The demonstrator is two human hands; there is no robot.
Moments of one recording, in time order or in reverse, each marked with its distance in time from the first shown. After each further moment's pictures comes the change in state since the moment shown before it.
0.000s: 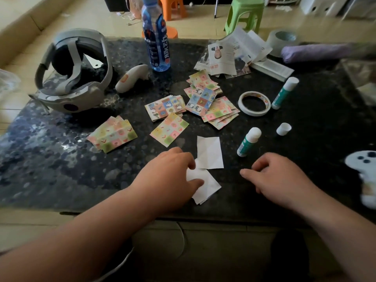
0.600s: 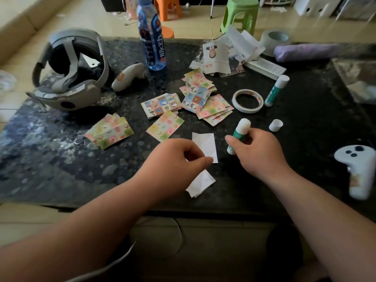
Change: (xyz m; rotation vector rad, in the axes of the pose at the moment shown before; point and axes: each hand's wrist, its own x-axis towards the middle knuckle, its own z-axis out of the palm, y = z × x) left_hand -0.006 0.022 -0.005 -0.501 0.123 -0.022; right_hand 0.020 -0.018 0.008 0.221 0.239 -0.218
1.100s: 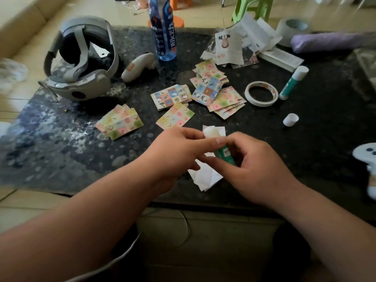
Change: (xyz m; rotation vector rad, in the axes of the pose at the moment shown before) left_hand 0.003 0.001 -0.011 -0.591 -0.133 -0.236; right_hand -0.053 -0.020 0.005 0.027 -0.234 -0.388
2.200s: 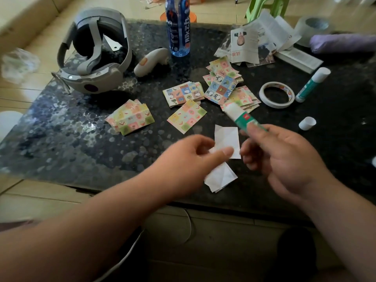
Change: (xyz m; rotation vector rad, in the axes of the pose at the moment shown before) left_hand -0.014 -0.018 -0.008 0.366 0.050 0.041; right_hand 0.020 -0.004 -0.003 0.826 0.055 0.343
